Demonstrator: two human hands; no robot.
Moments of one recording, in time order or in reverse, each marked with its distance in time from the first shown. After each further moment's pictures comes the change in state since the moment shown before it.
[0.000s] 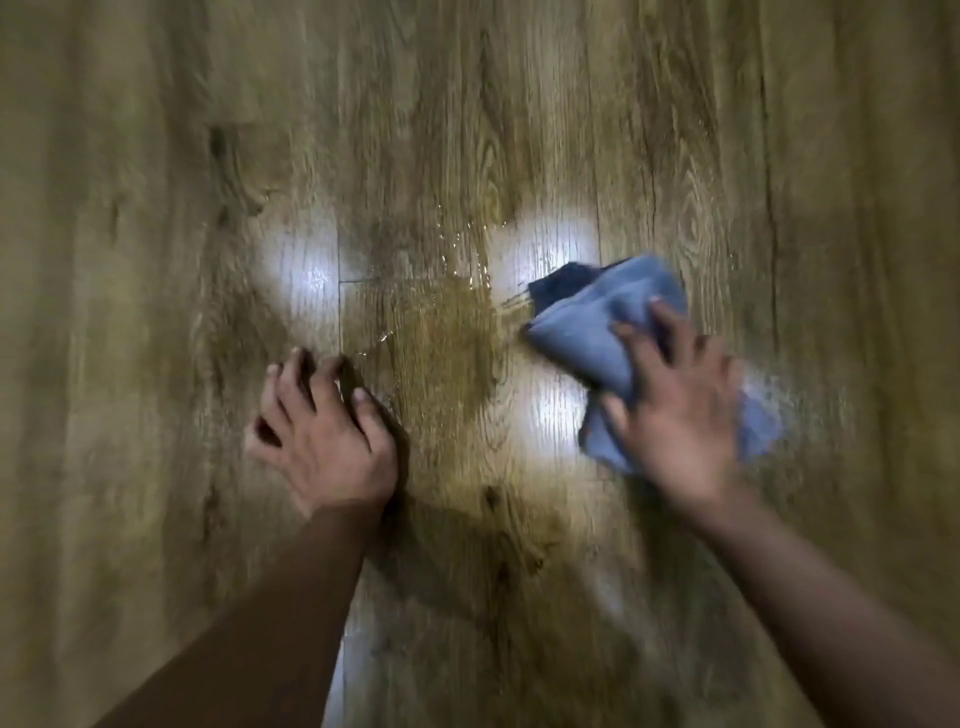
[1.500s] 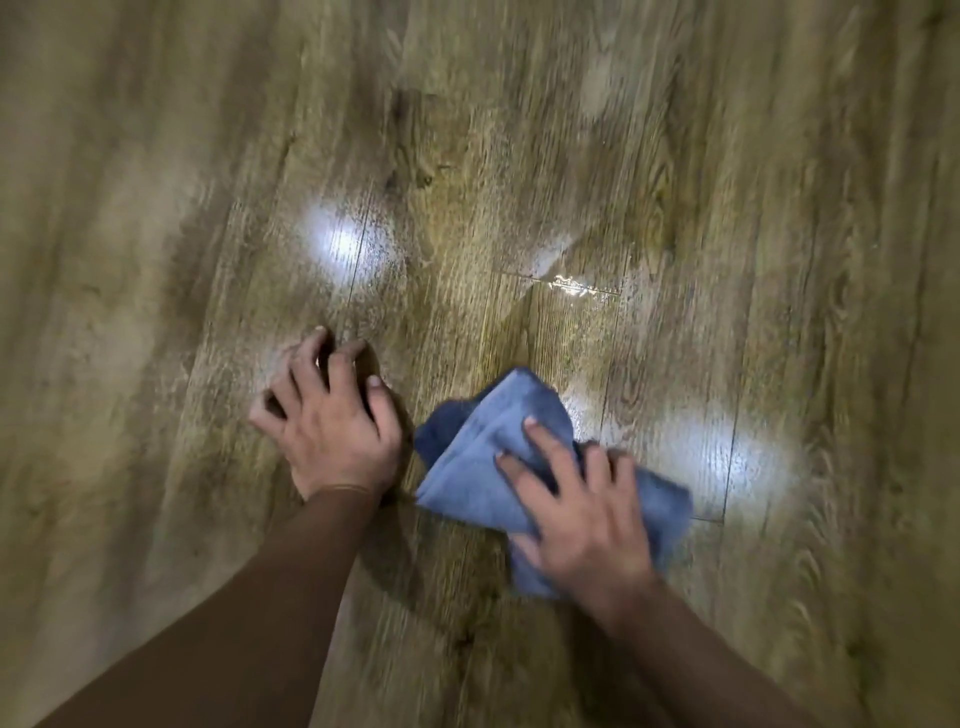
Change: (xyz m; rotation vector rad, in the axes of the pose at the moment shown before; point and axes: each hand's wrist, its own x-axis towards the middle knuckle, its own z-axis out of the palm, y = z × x) left_hand 0.033 -0.097 -0.024 0.022 0.080 -0.042; right_hand -0.055 -0.165 0.005 0.057 -0.087 -0.567
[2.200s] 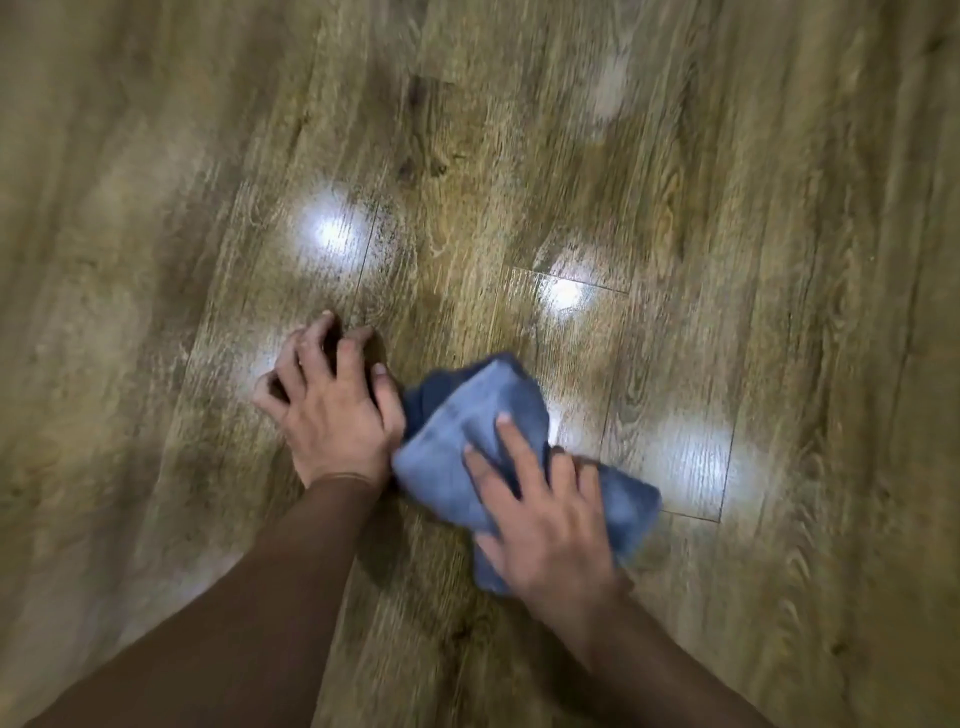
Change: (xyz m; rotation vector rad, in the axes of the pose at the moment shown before) left_hand 0.001 -0.003 0.001 -0.005 -0.008 -0.003; right_hand 0.008 -0.033 -0.001 0.003 -0.078 0.033
